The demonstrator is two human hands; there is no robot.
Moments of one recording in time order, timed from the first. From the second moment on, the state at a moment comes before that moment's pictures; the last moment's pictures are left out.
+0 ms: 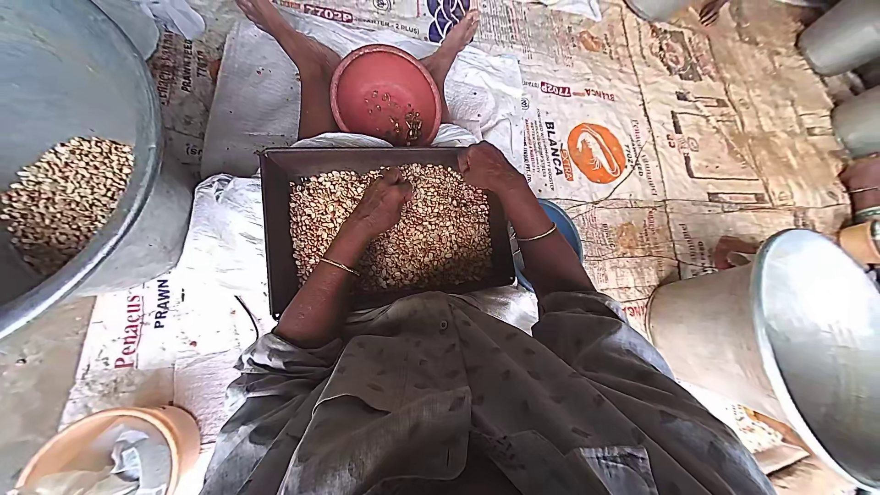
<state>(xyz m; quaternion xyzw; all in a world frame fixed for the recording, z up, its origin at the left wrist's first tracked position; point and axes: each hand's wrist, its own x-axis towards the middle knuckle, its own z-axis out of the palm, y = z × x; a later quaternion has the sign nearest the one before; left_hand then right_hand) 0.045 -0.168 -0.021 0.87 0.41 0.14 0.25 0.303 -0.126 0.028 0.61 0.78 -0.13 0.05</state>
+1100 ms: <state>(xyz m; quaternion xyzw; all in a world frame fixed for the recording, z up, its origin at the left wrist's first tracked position) 0.044 -0.168 -0.023 0.87 0.40 0.15 0.25 0.314 -0.181 0.020 0.60 0.78 -0.16 -0.07</state>
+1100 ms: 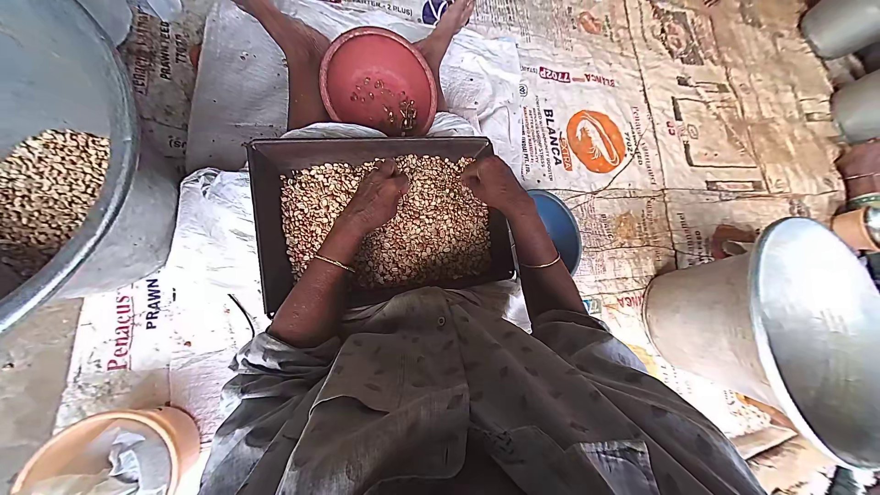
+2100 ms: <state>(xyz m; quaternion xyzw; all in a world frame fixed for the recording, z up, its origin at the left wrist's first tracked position) 0.041 -0.168 -0.014 0.86 0.42 0.13 0.27 0.288 -0.157 0.003 0.71 0.70 -0.10 0.04</state>
